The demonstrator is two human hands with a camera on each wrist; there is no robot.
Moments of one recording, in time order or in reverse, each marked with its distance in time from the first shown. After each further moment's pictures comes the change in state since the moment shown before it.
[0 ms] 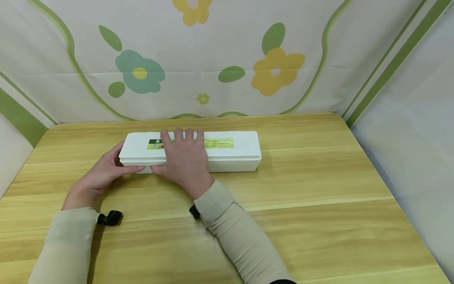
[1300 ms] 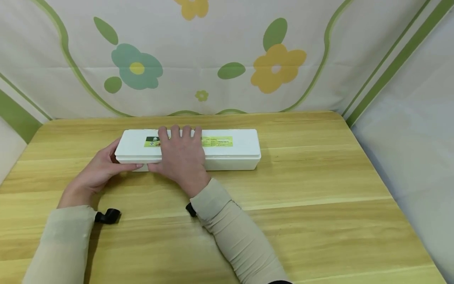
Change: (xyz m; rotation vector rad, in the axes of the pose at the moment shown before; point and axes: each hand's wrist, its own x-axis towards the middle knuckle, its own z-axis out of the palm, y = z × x) left_hand 0.003 0.000 0.001 -0.007 0.027 0.019; right_hand 0.005 -0.004 -0.003 -0.024 -0.059 0.015
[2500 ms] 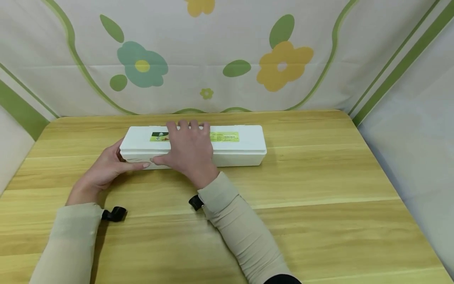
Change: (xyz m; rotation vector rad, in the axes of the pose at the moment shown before) left_hand -0.001 0.005 0.004 0.047 0.042 -0.053; right_hand 0.004 0.014 -0.002 0.158 0.201 -0.030
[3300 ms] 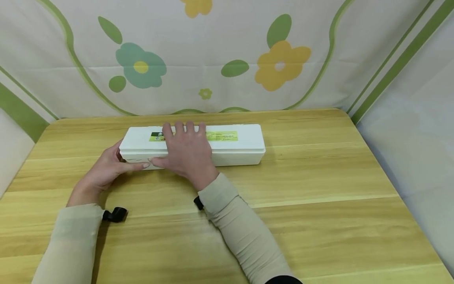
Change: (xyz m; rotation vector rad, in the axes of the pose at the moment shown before) left_hand -0.002 0.001 -0.003 0.036 0.001 -0.018; right_hand -0.001 -0.002 0.011 -0.143 0.023 -0.086
